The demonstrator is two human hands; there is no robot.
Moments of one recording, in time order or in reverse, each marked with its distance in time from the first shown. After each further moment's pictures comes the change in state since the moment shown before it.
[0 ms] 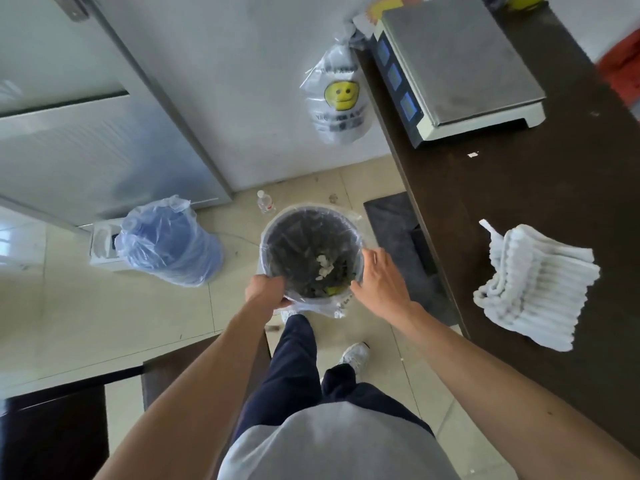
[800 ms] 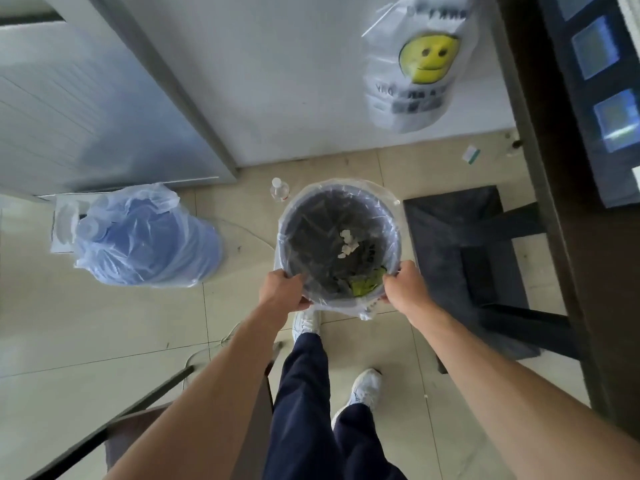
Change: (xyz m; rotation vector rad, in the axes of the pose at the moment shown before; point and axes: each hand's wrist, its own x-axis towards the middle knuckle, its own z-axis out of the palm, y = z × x) left_hand 0.242 0.068 0.019 -0.110 -0.127 -0.094; right_hand 0.249 0.022 0.144 0.604 -0.248 0.695
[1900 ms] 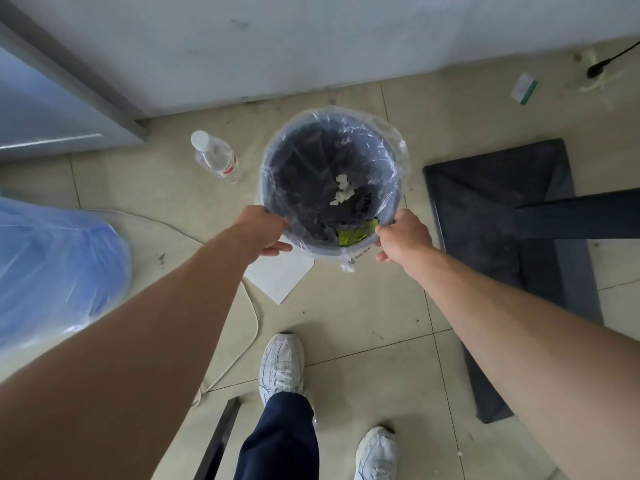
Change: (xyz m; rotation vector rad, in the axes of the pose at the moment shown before) left_hand 0.350 0.043 0.100 0.248 -0.113 0.026; right_hand 0.328 0.036 0.107 -0.203 0.066 0.076
